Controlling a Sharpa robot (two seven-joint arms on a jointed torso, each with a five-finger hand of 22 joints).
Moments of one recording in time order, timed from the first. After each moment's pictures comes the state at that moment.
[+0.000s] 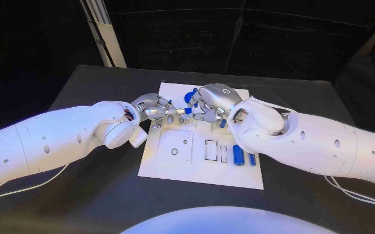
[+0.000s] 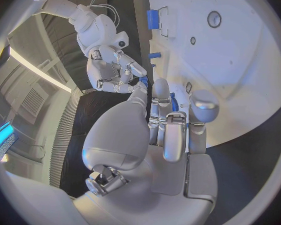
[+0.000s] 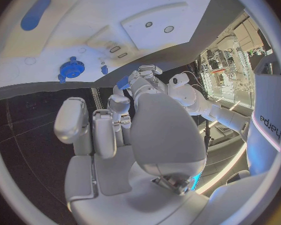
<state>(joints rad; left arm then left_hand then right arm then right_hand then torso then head) 1.22 -0.79 -0.17 1.51 -0.47 -0.20 -0.07 1.28 0.11 -0.05 0.10 0.05 1.05 0.05 0.50 0.20 1.22 -0.01 0.74 0.44 1.47 -0.08 1.54 1.31 0.14 1.34 0.03 1.13 1.02 1.03 -0.72 0.05 1.67 -1.78 -0.42 -0.29 1.40 -0.09 0.17 0.20 0.27 1.15 0.09 0.12 0.09 1.32 0.00 0.97 1.06 1.46 -0.06 1.46 1.31 0.09 1.35 0.04 1.33 1.09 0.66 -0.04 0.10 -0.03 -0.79</state>
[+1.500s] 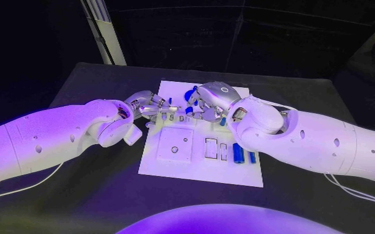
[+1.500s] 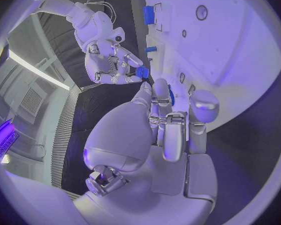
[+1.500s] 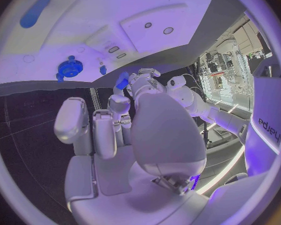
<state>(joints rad) 1.22 -0.83 -0.17 1.52 -0.48 -0.22 -0.06 1.30 0.10 -0.04 0.09 0.05 1.05 0.05 0.50 0.20 1.22 -0.02 0.74 0.44 1.47 -0.08 1.54 1.31 0.14 1.34 0.03 1.13 1.03 1.03 -0.71 0.06 1.67 -1.81 -0.40 -0.30 1.40 -0.10 0.18 0.21 0.26 1.16 0.09 0.13 0.09 1.33 0.00 0.97 1.06 1.47 -0.06 1.46 1.31 0.09 1.35 0.04 1.33 1.10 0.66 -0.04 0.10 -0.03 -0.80</state>
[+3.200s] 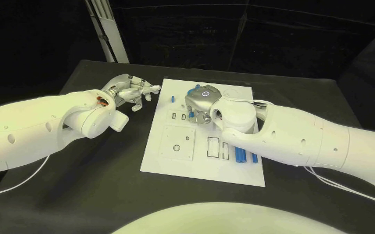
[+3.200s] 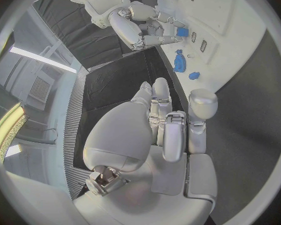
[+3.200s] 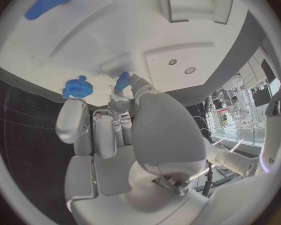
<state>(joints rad) 1.26 -0.94 -0.17 1.53 -0.34 -0.31 0.08 1.30 0.09 -0.03 0.08 0.05 1.05 0.05 0.50 0.20 1.22 -0.02 0.73 0.43 1.47 -0.08 1.54 1.31 0.14 1.32 0.03 1.11 0.99 1.04 -0.54 0.04 1.51 -2.06 -0.06 -0.41 1.39 -0.10 0.19 0.21 0.22 1.16 0.09 0.12 0.10 1.33 0.00 0.96 1.06 1.47 -0.06 1.46 1.31 0.09 1.36 0.04 1.34 1.11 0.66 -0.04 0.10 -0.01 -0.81</state>
